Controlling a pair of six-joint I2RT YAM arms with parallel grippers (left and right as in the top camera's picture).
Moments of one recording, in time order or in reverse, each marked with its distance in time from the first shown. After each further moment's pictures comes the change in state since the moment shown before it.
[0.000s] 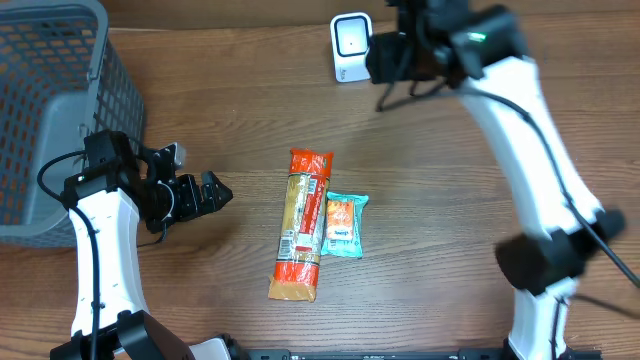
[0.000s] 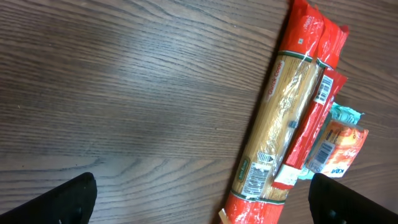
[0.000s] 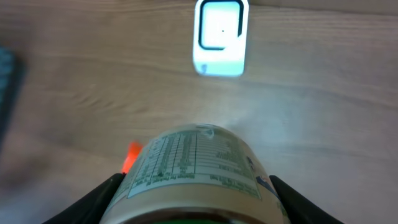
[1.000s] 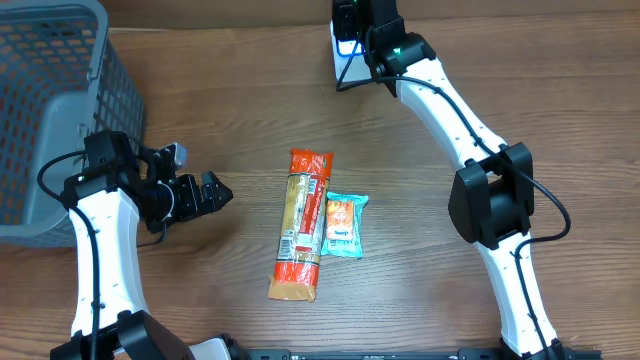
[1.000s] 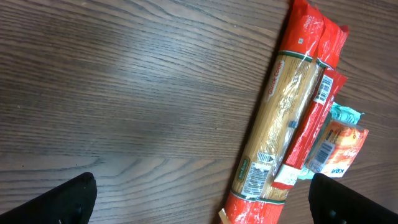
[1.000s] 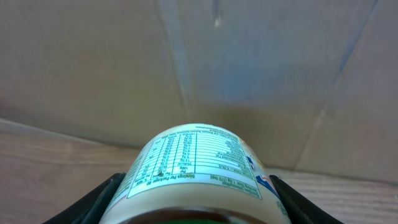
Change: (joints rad) left arm 0.000 0.000 0.000 0.000 0.000 0.000; right arm 0.000 0.383 -0.013 0.907 0.191 -0.043
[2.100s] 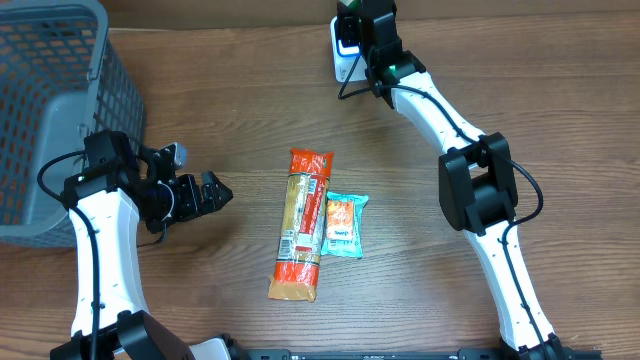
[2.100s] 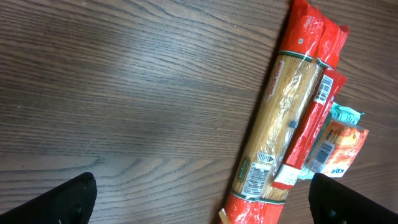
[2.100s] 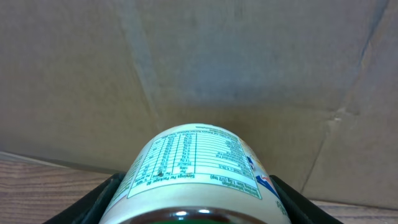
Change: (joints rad) left arm 0.000 0.000 0.000 0.000 0.000 0.000; right arm -0.030 0.184 -0.002 0.307 0.015 -0.029
